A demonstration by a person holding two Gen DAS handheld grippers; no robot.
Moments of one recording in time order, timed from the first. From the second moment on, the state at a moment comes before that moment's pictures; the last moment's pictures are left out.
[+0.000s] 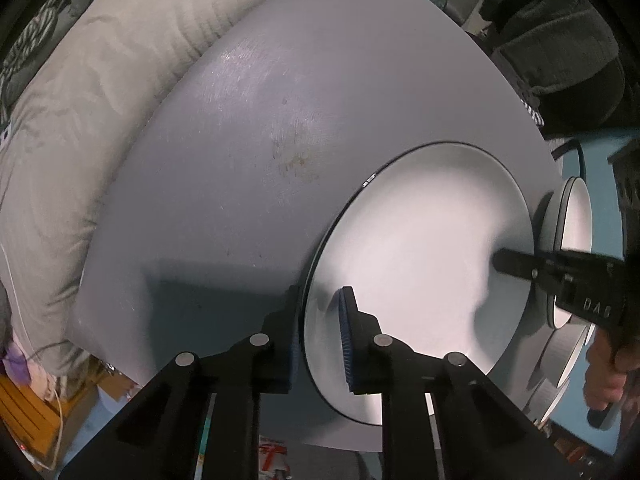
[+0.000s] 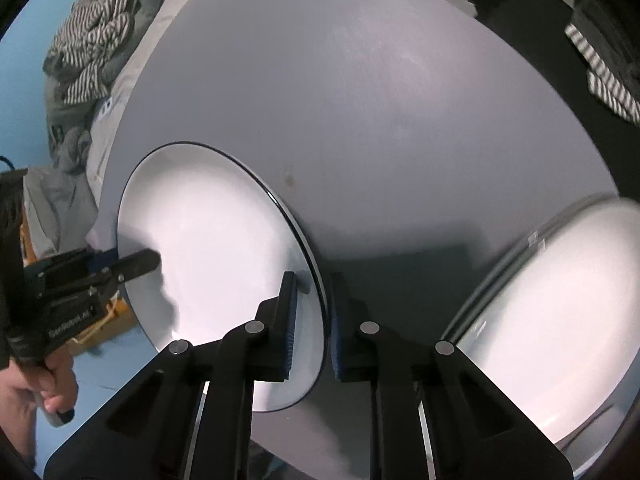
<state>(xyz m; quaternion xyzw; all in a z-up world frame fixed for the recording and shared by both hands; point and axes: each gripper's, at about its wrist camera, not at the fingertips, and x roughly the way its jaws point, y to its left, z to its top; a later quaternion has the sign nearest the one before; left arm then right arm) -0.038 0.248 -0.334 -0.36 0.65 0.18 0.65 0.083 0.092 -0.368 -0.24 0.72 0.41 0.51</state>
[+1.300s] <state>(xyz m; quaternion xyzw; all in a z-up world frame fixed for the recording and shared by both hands) 0.005 0.193 -0.299 -0.26 0.68 0.11 0.67 0.069 0.041 -0.328 -0.13 0.75 0.33 0.56</state>
